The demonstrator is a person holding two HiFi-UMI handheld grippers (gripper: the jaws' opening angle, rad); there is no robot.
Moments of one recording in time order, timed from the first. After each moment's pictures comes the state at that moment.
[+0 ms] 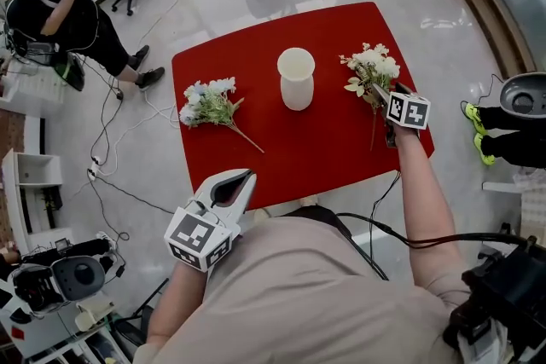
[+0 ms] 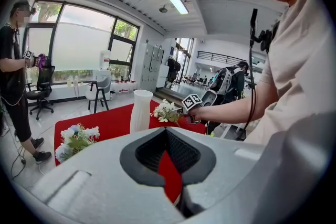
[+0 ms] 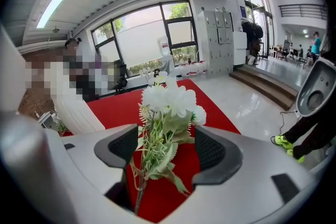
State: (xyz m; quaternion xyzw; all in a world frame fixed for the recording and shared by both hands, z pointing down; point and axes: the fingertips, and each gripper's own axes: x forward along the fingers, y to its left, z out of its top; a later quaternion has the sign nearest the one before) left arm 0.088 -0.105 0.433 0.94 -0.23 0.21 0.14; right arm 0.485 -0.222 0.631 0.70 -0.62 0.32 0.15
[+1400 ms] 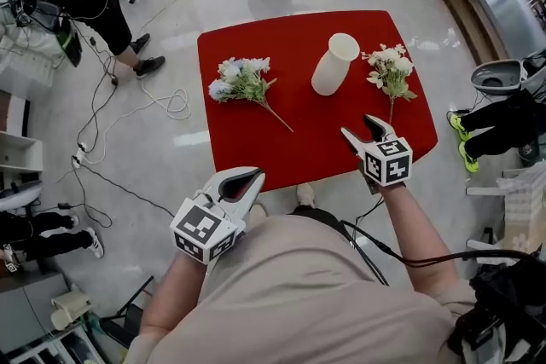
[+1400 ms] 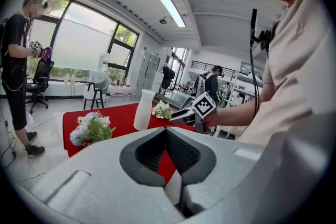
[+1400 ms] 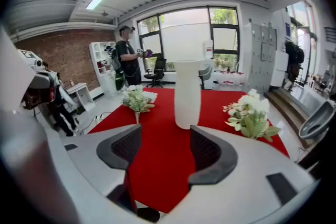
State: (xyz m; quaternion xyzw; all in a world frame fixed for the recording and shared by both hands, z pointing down) left arm -0.039 -0.059 0.430 0.96 -0.20 0.16 0.15; right arm 0.202 -0.118 0.542 0.58 -0.75 0.23 0.22
